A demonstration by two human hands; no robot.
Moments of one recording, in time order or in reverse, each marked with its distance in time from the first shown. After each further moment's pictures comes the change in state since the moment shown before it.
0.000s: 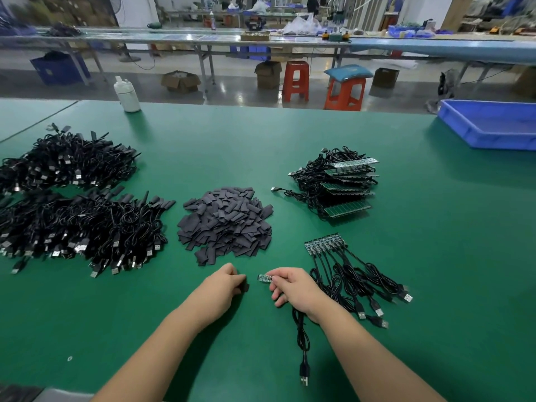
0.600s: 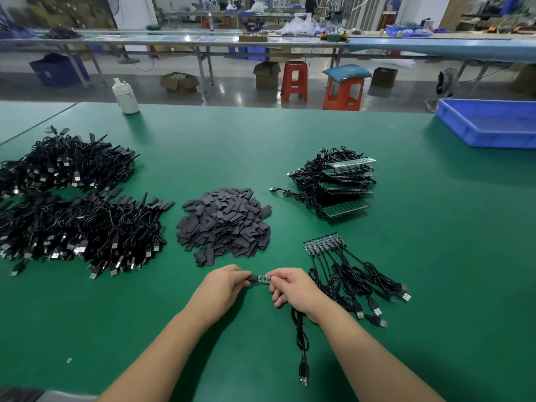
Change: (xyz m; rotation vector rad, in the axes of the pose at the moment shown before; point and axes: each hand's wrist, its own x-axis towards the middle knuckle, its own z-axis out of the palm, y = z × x) left_hand -0.004 0.015 -0.007 -0.169 0.200 0.058; right_hand -0.002 0.000 0.000 -0.008 0.010 0.008
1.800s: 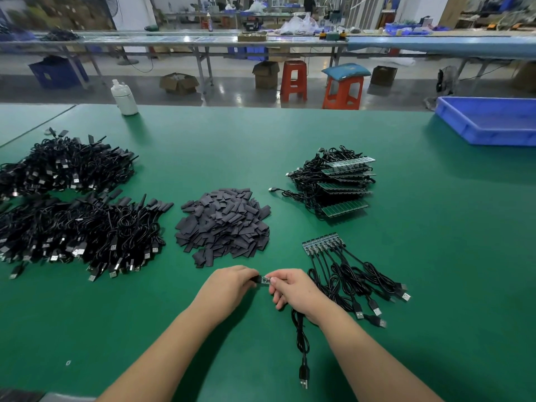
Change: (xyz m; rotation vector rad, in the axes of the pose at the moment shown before) left_hand 0.008 0.015 -0.001 0.092 -0.015 0.088; right_hand -0.009 -0.009 0.000 -0.012 0.006 -0.004
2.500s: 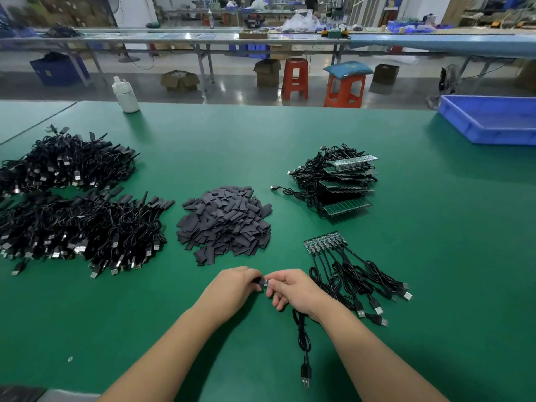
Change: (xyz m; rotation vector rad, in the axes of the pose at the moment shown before) left_hand 0.003 0.006 0.007 0.003 -0.059 -0.053; right_hand 0.002 0.002 0.000 0.022 -0.107 0.001
